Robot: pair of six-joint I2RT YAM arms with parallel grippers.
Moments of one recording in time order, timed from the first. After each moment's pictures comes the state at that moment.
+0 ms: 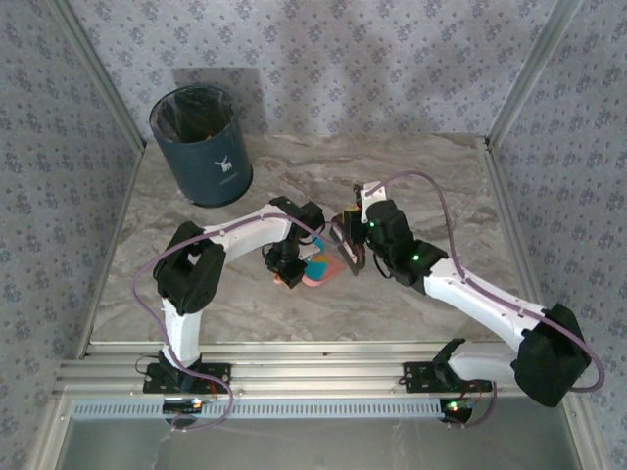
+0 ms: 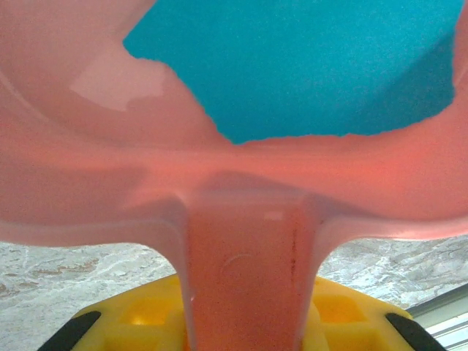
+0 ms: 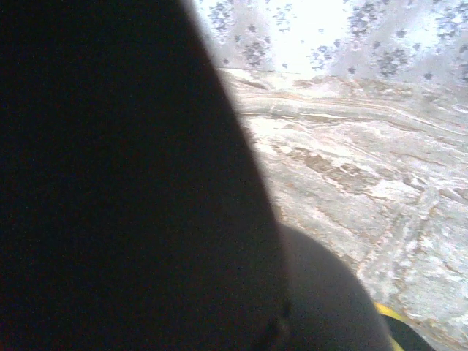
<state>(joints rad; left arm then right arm) -0.77 1.95 1.46 -1.23 0.04 0.01 0.69 1.20 0.83 -0.05 0.29 0.26</state>
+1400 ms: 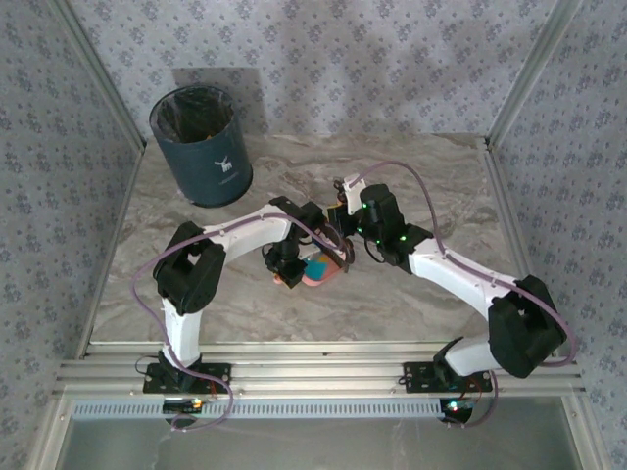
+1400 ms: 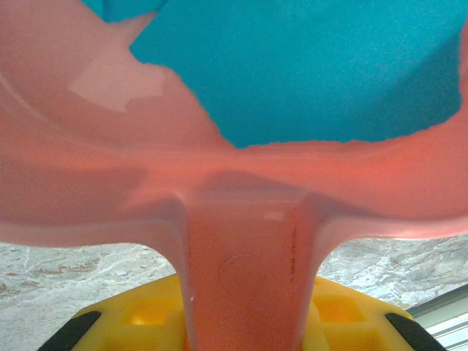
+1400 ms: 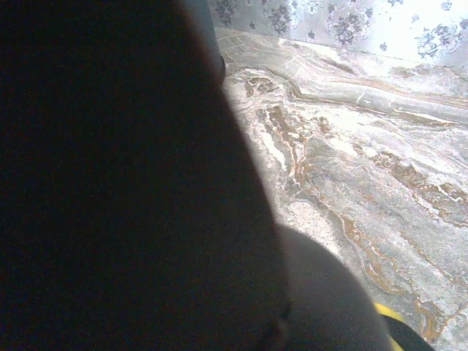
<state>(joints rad) -0.77 1.95 1.46 -1.23 0.04 0.01 0.62 1.39 0.93 0.01 -0.04 0.15</state>
